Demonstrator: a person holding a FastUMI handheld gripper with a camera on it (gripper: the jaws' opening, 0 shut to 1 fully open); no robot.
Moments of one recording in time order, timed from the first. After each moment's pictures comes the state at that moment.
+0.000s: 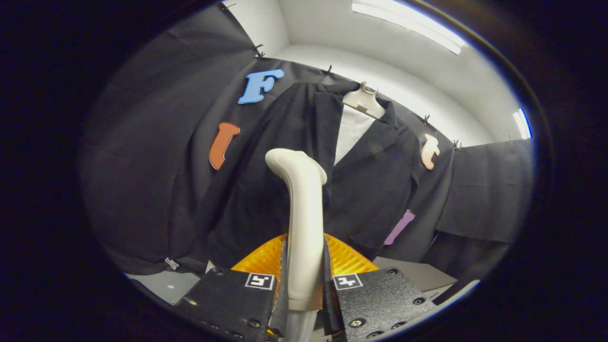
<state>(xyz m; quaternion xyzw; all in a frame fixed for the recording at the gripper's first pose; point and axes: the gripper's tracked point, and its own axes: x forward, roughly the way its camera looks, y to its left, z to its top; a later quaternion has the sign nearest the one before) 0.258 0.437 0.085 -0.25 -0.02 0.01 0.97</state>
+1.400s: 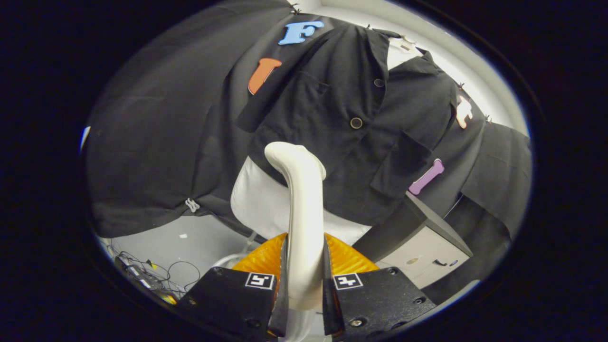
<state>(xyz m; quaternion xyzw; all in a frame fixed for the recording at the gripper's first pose) 0.215 0.393 -0.103 -0.29 0.17 0.04 0.94</state>
